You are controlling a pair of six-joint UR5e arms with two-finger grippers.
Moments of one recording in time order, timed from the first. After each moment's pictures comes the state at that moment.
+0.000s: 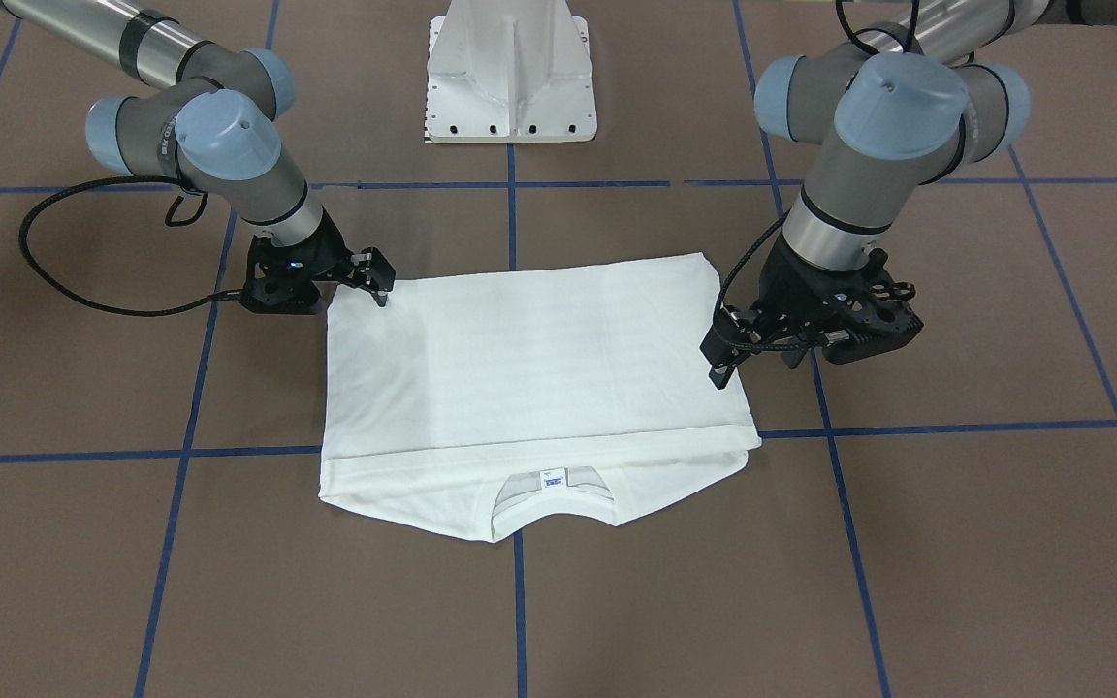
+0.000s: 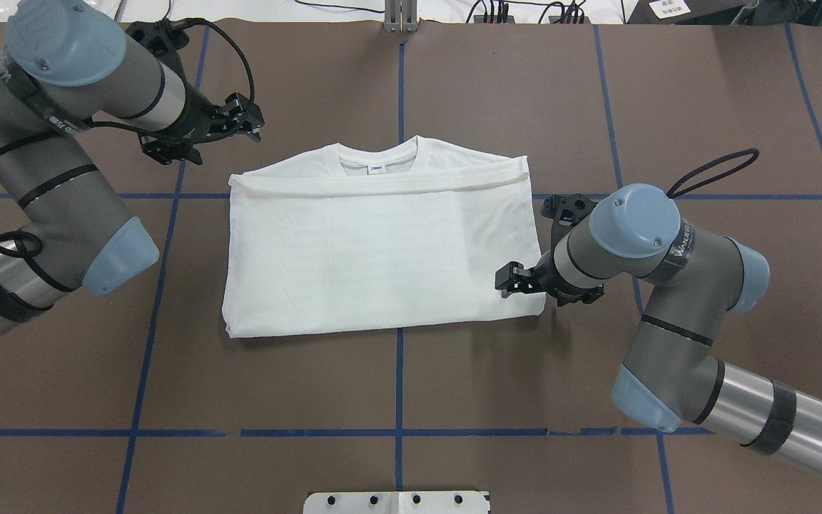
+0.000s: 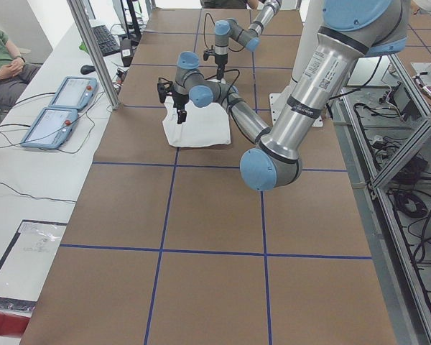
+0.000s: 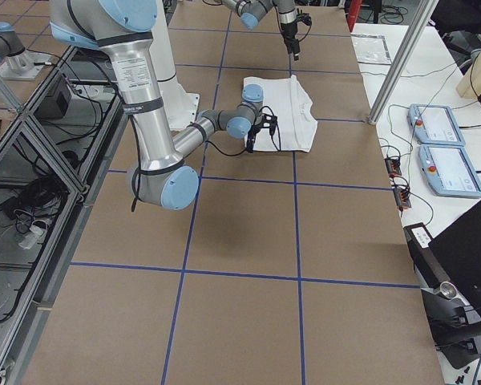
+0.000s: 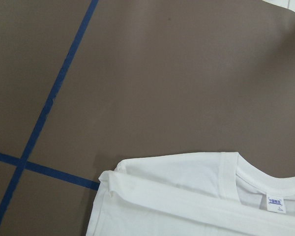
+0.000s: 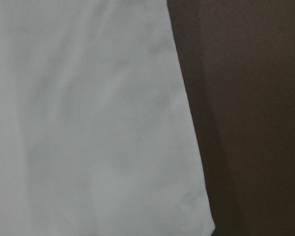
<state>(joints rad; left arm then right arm) -0.84 -2.10 -1.71 -1.78 -1.96 -1.36 0.56 -1.23 1.73 -1.24 1.98 1.34</state>
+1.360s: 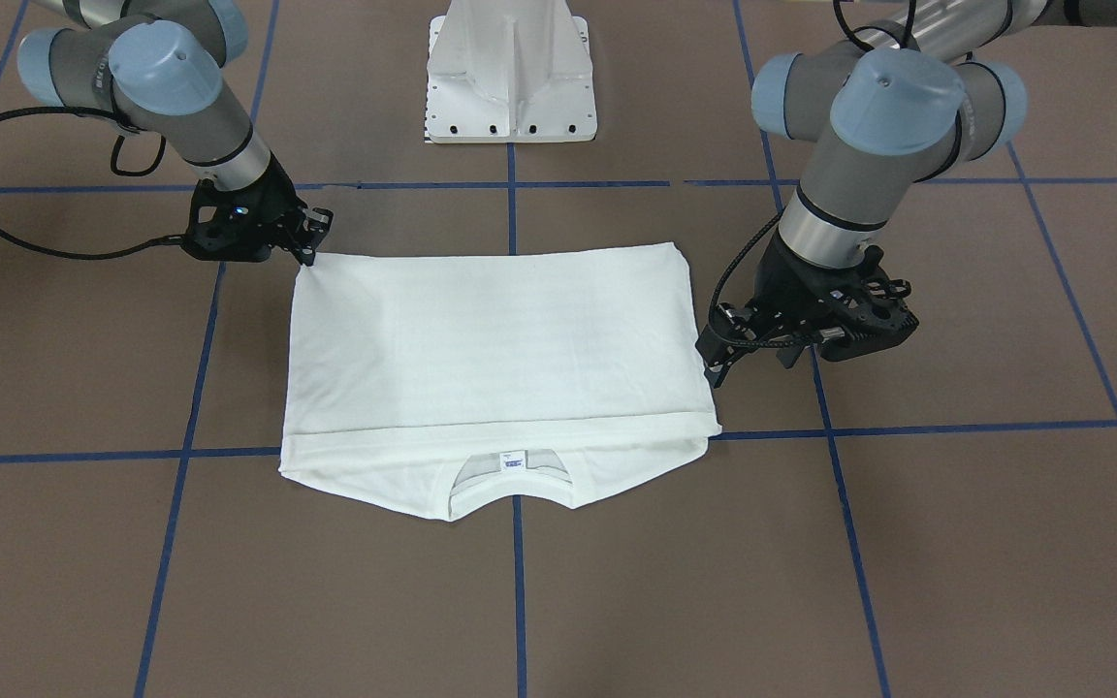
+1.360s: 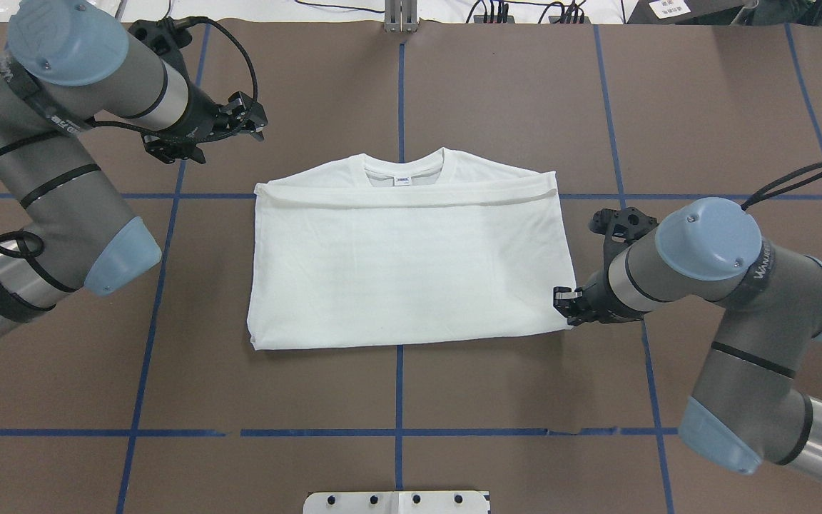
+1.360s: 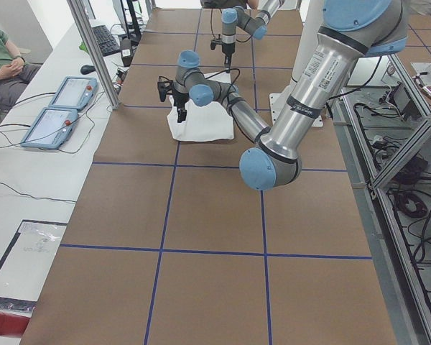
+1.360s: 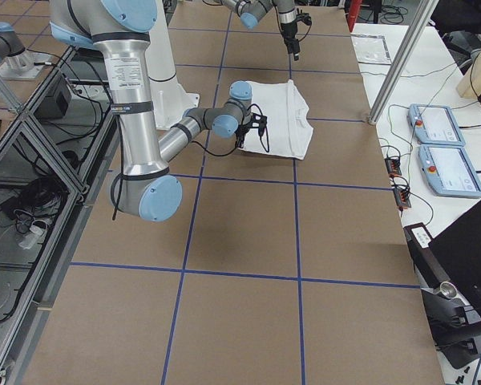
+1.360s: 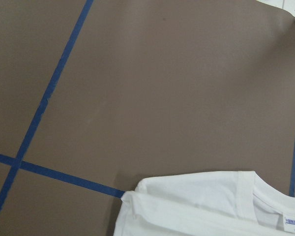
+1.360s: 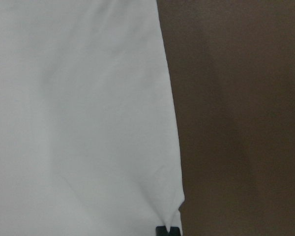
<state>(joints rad) -0.84 -2.11 -1.72 -1.78 -1.95 -1.36 0.56 -1.42 1.98 -1.33 1.99 1.34</state>
